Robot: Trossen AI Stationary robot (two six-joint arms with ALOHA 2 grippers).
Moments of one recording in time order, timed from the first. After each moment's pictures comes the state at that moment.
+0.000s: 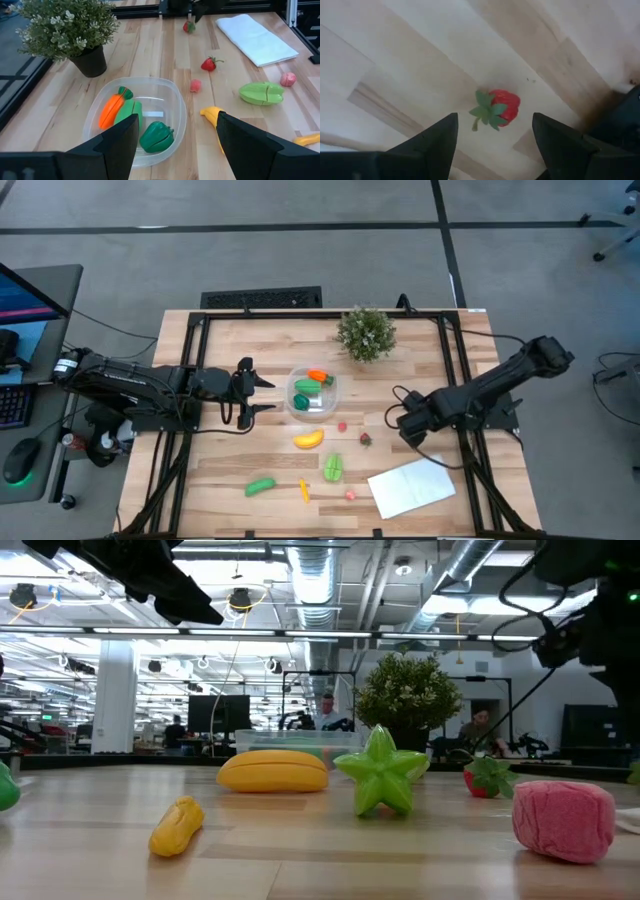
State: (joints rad) left arm -0.12 0.87 0.58 -0.18 -0.18 -0.03; right arm 0.39 1.32 0.75 -1.10 0.05 1.18
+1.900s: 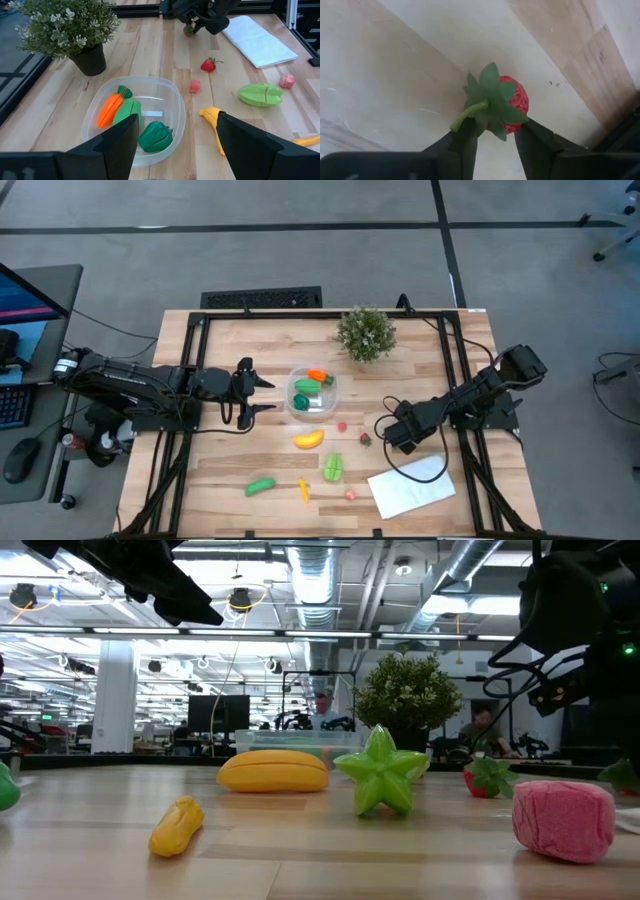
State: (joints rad) left arm -0.12 0.87 0.58 -0.18 -0.18 -0.05; right arm 0.39 1.59 0.75 -1.00 0.02 1.17
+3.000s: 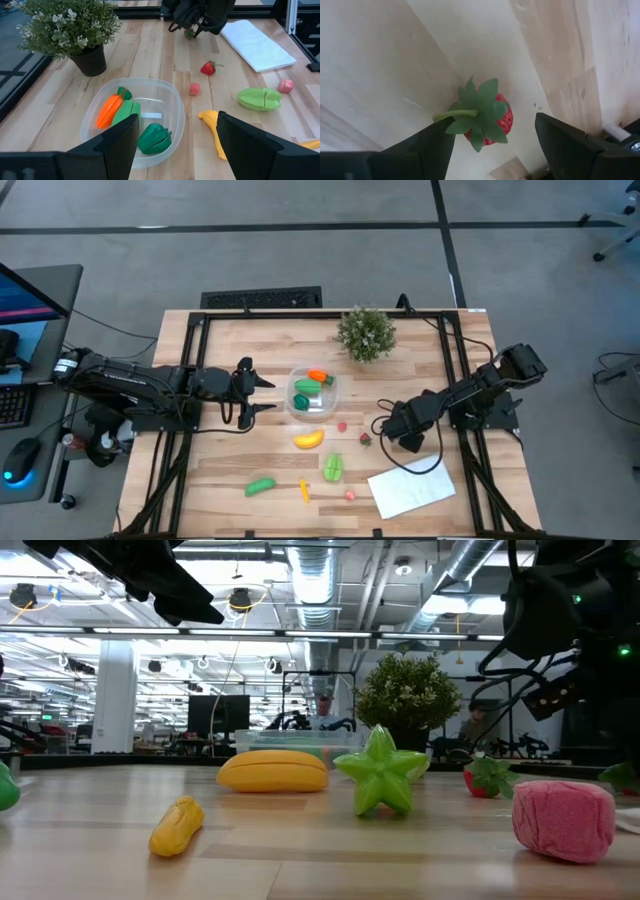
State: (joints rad) left arm -0.12 0.87 0.58 -0.17 -0.18 -0.07; right arm 0.32 1.59 0.75 -1.01 0.05 0.82
